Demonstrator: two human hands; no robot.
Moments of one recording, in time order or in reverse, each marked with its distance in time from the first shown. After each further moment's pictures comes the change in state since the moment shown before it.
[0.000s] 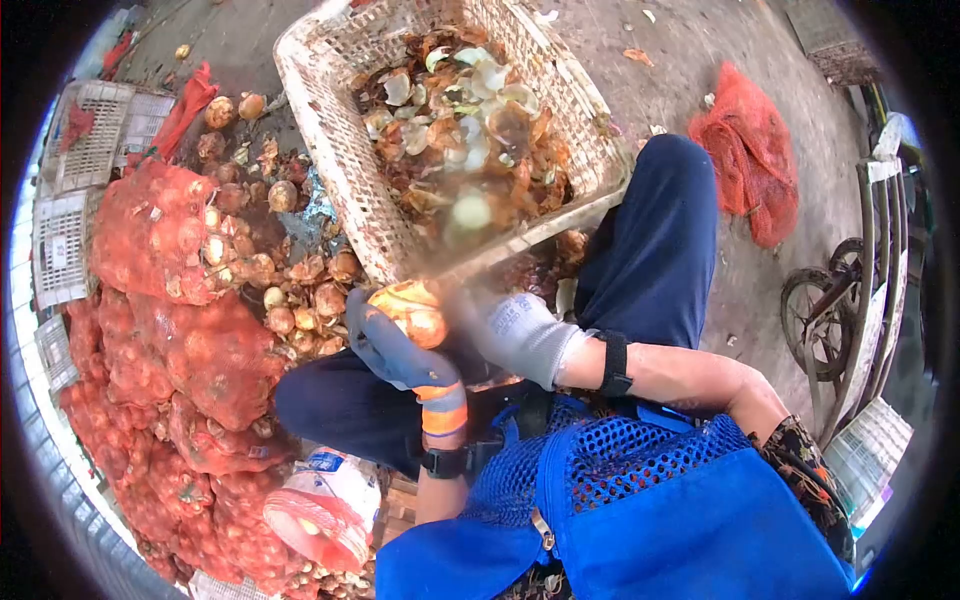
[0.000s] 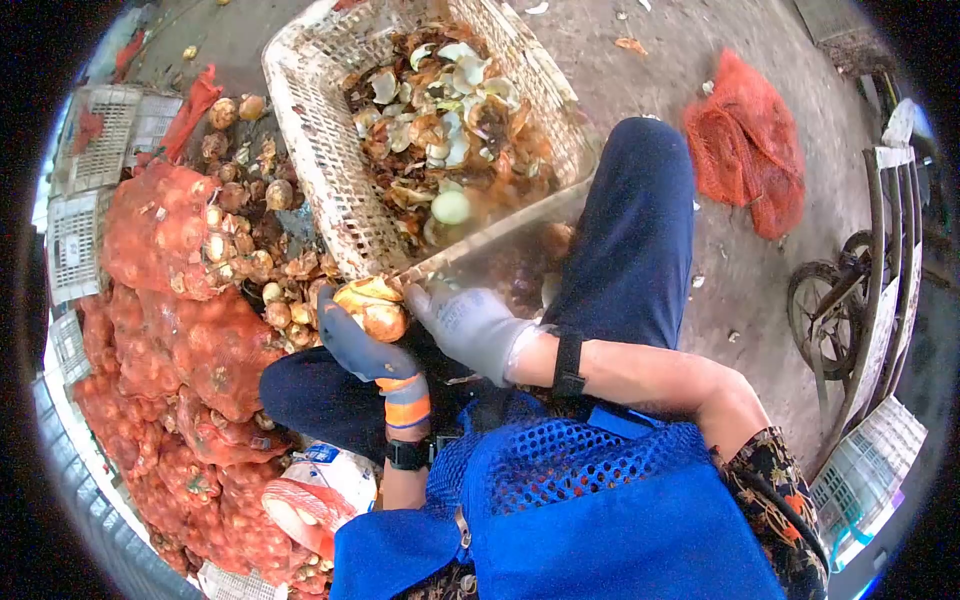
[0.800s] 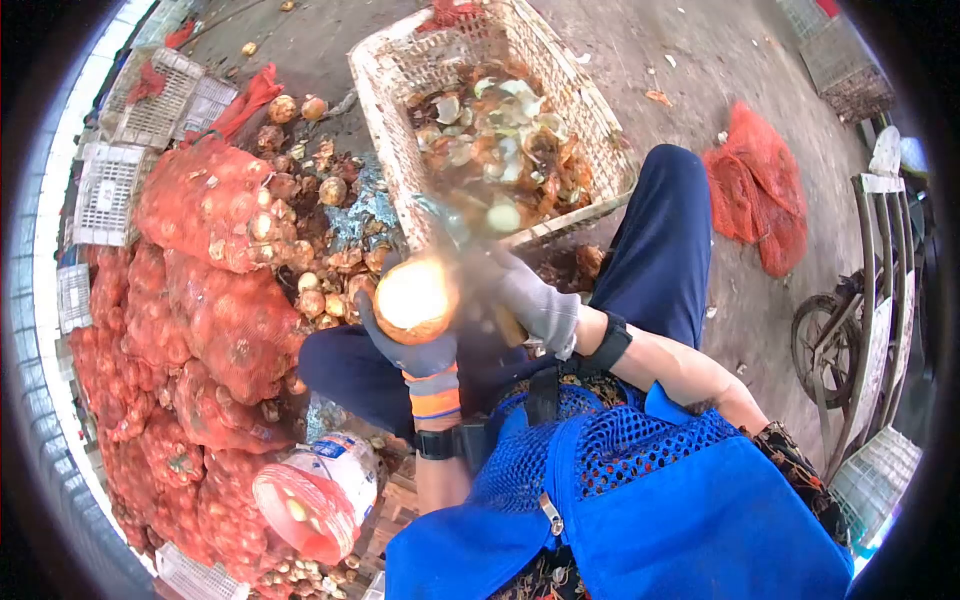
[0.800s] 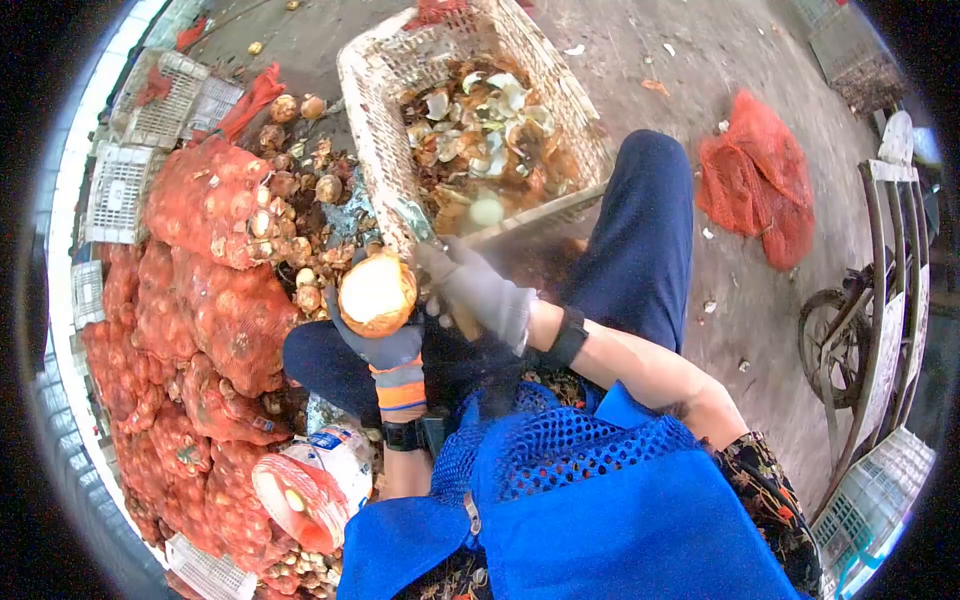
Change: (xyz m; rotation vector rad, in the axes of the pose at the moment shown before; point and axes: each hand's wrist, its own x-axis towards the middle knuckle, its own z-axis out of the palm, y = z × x) left_hand 0.012 0.003 -0.049 -0.948 -0.269 -0.543; right_hand 0.007 -0.030 -0.012 1.481 0.094 0.280
